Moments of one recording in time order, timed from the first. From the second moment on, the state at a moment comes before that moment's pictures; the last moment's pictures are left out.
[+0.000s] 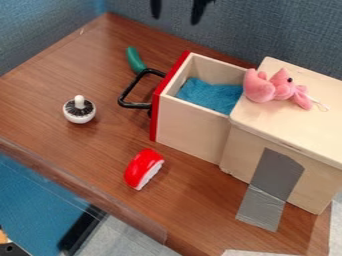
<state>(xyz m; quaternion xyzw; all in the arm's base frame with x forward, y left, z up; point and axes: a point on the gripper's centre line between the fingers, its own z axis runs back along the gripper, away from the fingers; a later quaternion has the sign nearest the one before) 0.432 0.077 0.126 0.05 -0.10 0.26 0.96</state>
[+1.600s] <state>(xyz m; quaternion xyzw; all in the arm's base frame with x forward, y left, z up) 0.436 0.147 0.020 0.03 -0.10 0.35 0.93</state>
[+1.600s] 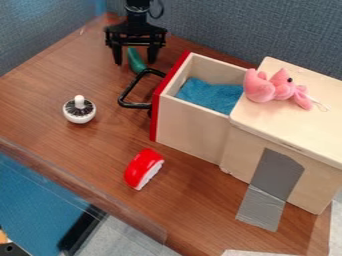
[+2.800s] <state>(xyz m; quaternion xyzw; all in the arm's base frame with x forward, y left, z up) 0.433 0.085 0.125 0.05 -0.16 0.29 0.94</state>
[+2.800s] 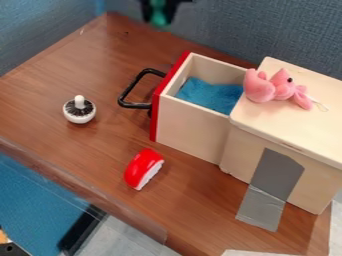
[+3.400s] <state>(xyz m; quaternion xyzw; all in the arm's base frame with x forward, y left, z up) 0.406 -0.031 0.135 0.00 -0.15 0.18 0.97</state>
